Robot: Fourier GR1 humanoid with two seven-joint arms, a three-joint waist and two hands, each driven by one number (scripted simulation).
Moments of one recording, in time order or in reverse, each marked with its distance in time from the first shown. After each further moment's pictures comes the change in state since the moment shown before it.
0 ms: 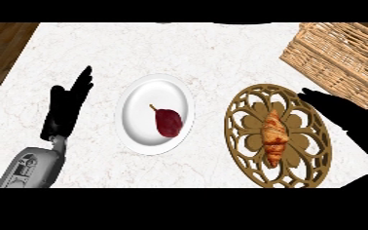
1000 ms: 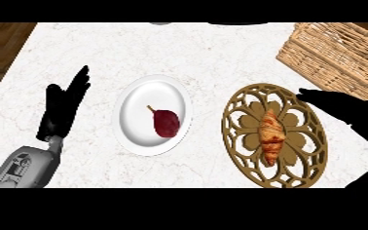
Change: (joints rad) left arm -0.012 0.091 -0.095 -0.005 0.112 0.086 -0.002; right arm -0.049 -0.208 0.078 0.099 -0.130 -0.104 -0.149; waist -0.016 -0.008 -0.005
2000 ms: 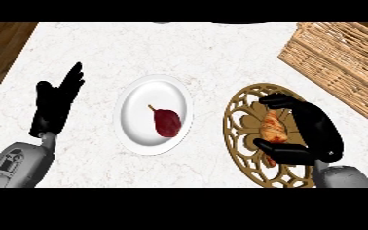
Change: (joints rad) left arm -0.021 0.029 0.019 0.044 0.036 -0.016 -0.040; right arm 0.024 0.567 -0.001 0.426 -0.288 -0.378 -0.783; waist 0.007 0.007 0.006
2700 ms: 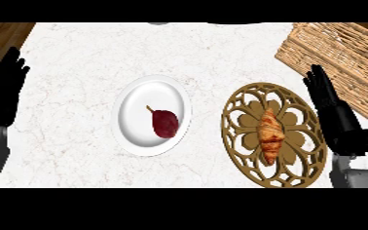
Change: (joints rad) left arm 0.013 0.124 0.184 -0.013 0.086 0.070 -0.036; right arm 0.024 -0.044 -0.104 0.016 -0.098 -0.234 0.436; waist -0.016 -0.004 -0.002
